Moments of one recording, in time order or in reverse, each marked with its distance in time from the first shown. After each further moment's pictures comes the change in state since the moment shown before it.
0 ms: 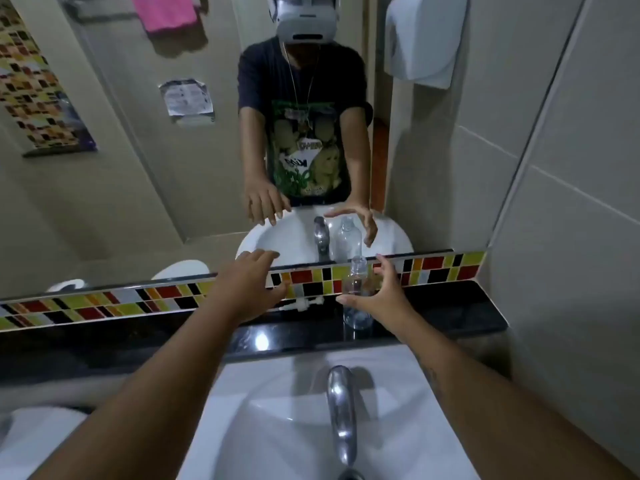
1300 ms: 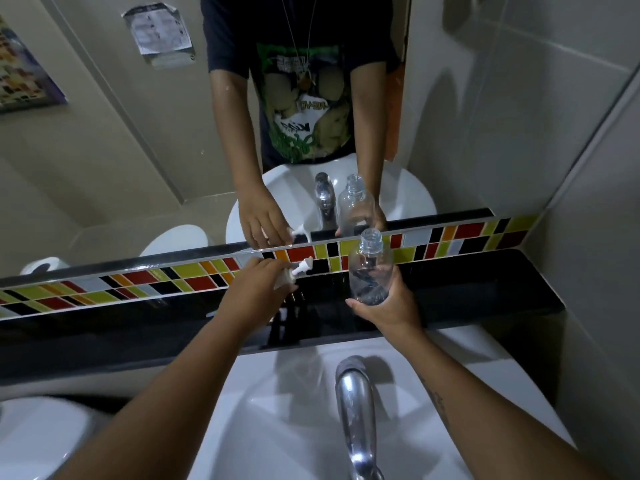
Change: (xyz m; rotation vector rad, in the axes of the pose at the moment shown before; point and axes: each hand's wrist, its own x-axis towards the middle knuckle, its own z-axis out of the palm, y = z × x) left_hand 0.047 -0.019 0.103 -0.195 -0.061 -0.011; right_hand 0.050 0.097 0.045 -0.123 0.214 -0.034
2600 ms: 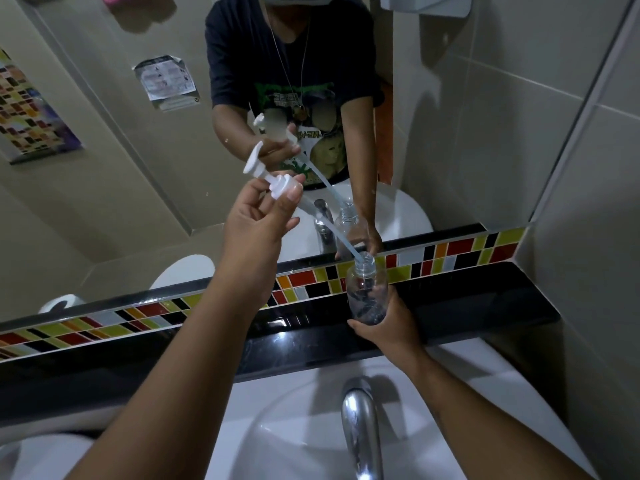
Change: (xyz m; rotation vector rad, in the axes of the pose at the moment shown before) left_hand 0.010 0.098 -0.109 -1.283 0.327 0.014; right_hand -0.003 0.002 -0.003 0.081 -0.032 -0.020
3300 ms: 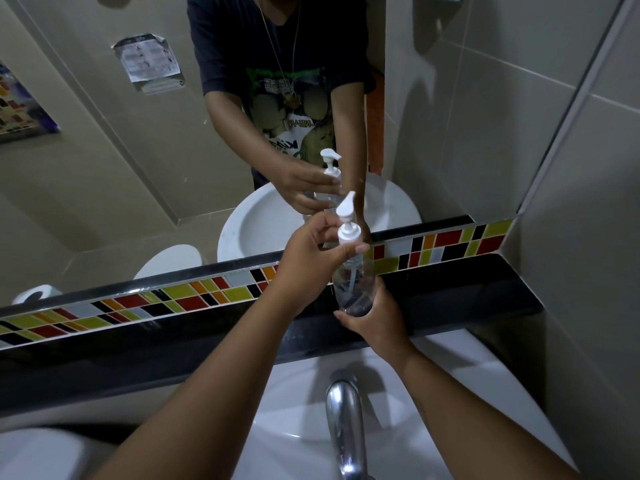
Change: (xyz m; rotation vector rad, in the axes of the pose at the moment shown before) left_hand -0.004 -0.074 0.040 0.281 -0.275 -0.080; right_hand 0.000 0.001 0.002 -0.056 0.040 -0.079
